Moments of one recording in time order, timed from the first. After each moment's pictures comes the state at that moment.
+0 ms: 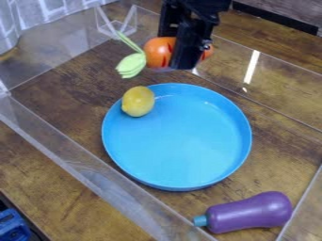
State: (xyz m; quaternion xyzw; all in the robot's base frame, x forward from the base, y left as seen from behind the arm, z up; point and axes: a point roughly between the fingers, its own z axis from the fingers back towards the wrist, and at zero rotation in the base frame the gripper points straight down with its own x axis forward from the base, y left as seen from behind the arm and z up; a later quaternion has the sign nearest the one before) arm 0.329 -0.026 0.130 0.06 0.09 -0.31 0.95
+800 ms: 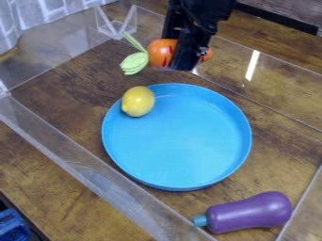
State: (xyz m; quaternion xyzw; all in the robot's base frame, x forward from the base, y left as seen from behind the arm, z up) arm 0.342 -0.015 0.123 0.09 0.09 -0.34 0.93
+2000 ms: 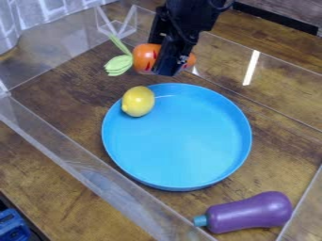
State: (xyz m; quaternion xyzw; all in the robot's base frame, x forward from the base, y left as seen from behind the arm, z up) arm 0.338 0.004 0.110 0.12 0.12 -0.35 0.92
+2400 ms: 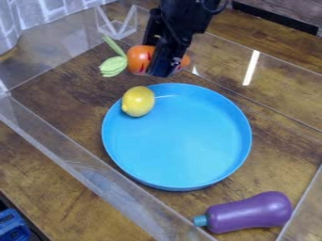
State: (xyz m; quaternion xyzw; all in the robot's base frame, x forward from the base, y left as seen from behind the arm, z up) arm 0.337 0.010 0.107 0.12 0.12 -0.35 0.92
